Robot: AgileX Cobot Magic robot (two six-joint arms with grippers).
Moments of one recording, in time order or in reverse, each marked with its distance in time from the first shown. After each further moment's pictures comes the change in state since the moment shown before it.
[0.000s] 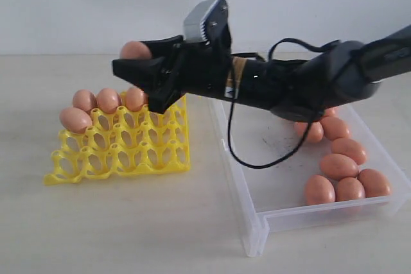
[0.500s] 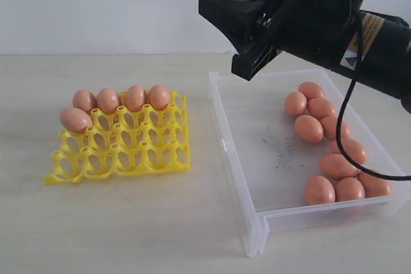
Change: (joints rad) left arm 0.000 0.000 0.000 0.000 0.000 0.000; right arm -0.167 -0.544 0.441 0.146 0.082 -0.228
